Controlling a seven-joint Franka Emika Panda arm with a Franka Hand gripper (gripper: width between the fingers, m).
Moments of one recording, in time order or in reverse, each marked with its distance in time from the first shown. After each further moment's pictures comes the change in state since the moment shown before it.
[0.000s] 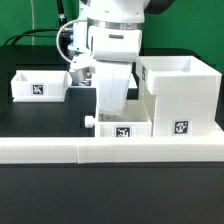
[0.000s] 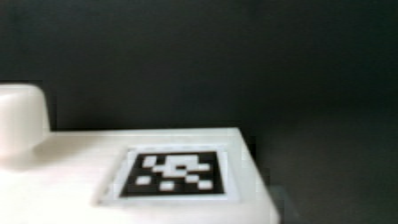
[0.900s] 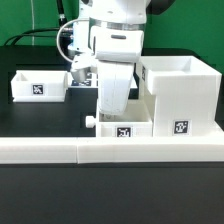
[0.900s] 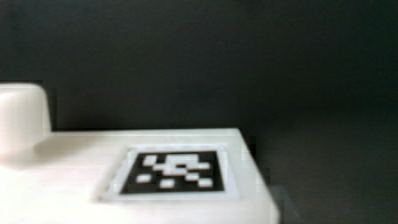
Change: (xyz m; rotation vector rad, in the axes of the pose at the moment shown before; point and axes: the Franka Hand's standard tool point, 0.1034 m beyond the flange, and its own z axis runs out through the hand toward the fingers) arm 0.002 -0.001 0.000 0.003 -0.020 -0.030
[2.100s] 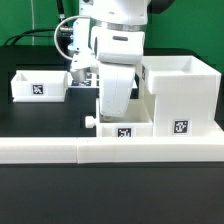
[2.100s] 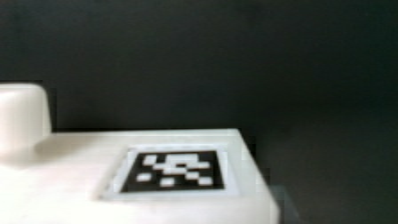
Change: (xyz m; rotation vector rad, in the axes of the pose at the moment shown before) arm -0.003 0.000 -0.001 0.027 -0.012 -0.007
